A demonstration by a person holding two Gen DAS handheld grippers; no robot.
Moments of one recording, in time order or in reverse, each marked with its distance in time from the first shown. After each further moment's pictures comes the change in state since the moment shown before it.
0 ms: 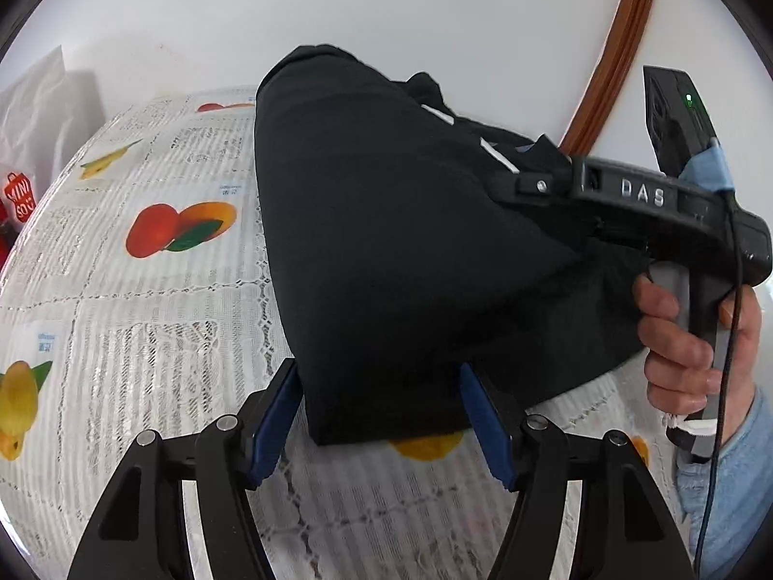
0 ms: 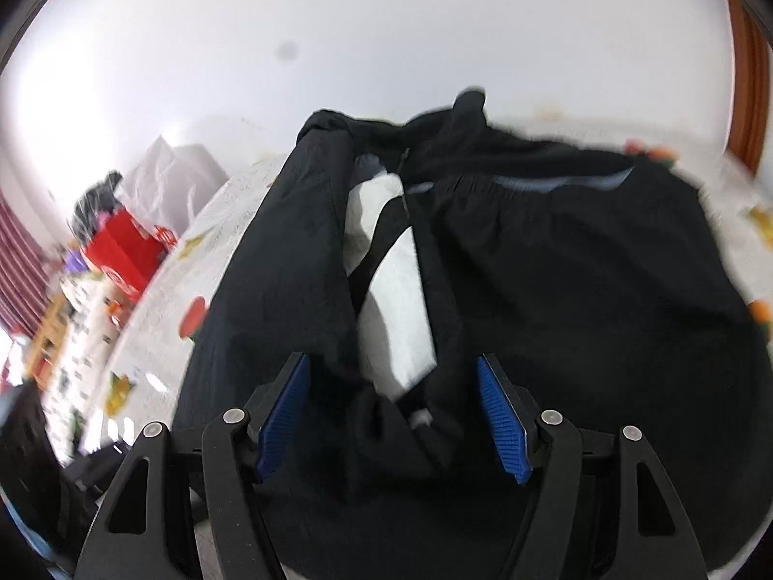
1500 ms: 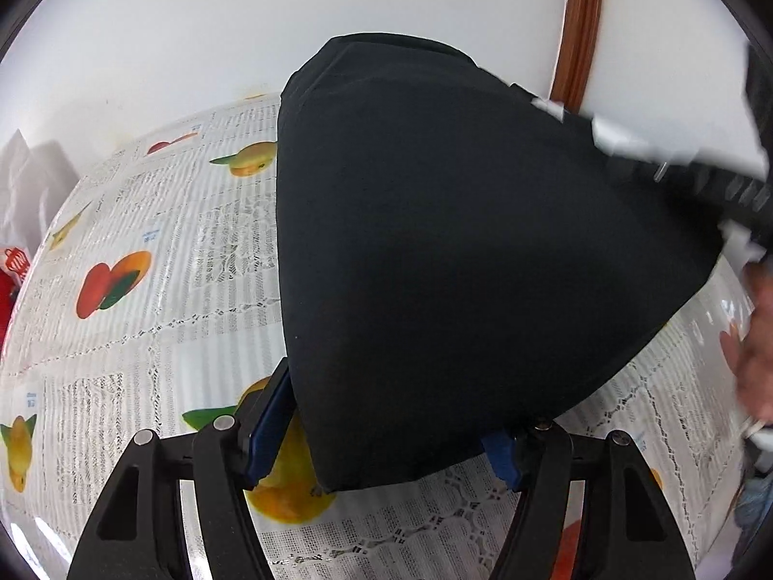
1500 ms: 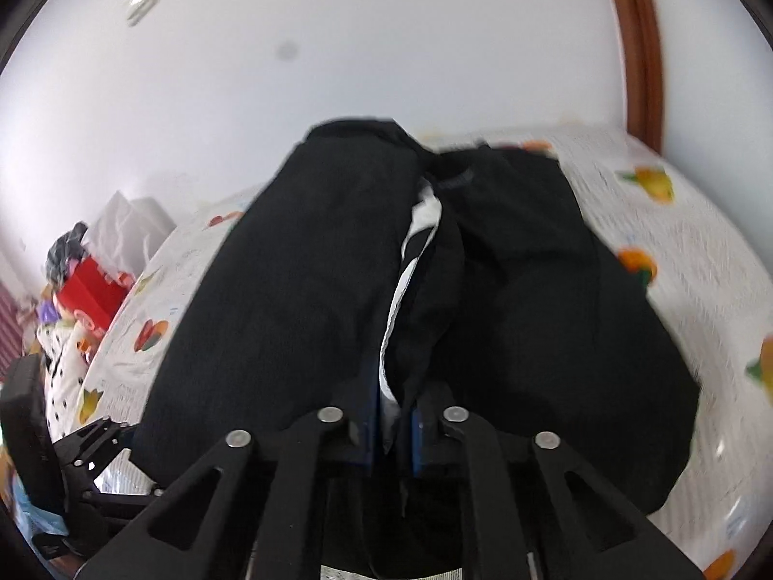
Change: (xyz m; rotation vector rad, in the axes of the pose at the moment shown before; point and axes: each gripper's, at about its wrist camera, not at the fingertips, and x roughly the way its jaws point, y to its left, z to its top) left arm 0.037 -0.084 0.005 0.173 0.035 0.140; right arm -0.088 -0.079 -0.039 0.023 -0.190 -0.131
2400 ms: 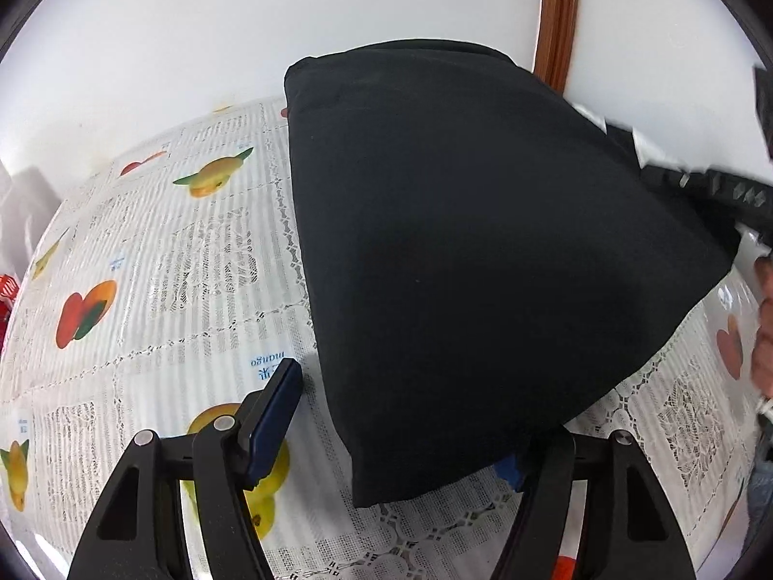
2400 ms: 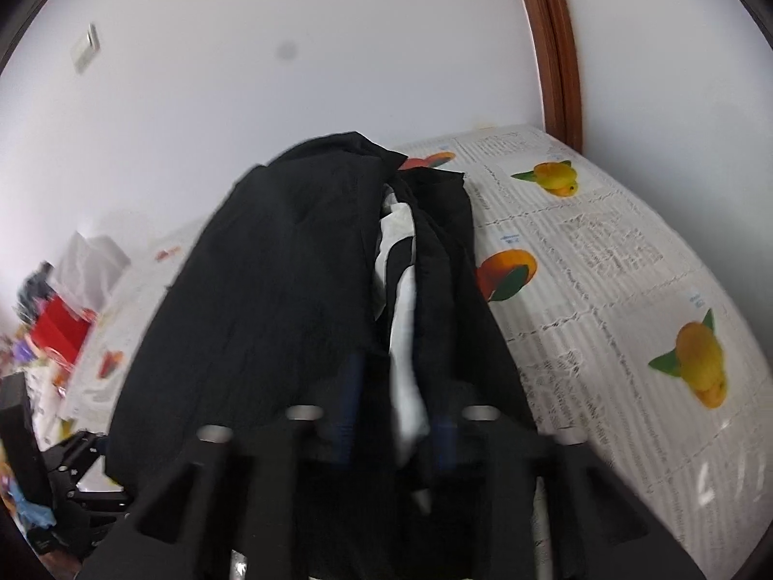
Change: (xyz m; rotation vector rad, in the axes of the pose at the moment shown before) left arm 0.011 -0.030 0.011 0.054 0.009 -0.014; right arm -0.019 -0.071 -0.002 0.088 0.002 -0.132
